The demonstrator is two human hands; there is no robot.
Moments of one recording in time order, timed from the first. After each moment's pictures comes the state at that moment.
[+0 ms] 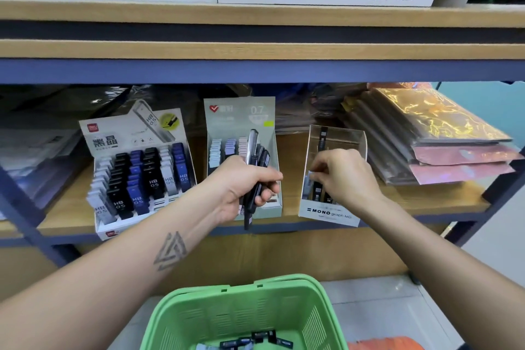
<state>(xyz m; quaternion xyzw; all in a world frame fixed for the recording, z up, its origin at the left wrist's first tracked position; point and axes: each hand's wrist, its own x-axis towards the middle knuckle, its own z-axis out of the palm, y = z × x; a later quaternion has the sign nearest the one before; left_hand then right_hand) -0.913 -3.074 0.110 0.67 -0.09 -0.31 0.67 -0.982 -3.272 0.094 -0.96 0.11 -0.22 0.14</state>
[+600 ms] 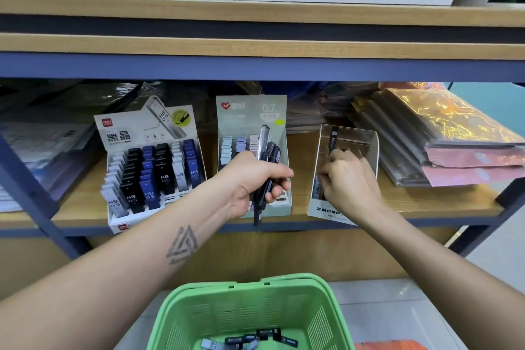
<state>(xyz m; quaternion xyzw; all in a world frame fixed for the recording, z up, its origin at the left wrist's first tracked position) -0.911 -3.072 0.111 0.67 -0.10 -0.32 0.67 -0.970 -3.270 0.069 -0.97 0.11 -0.22 -0.01</state>
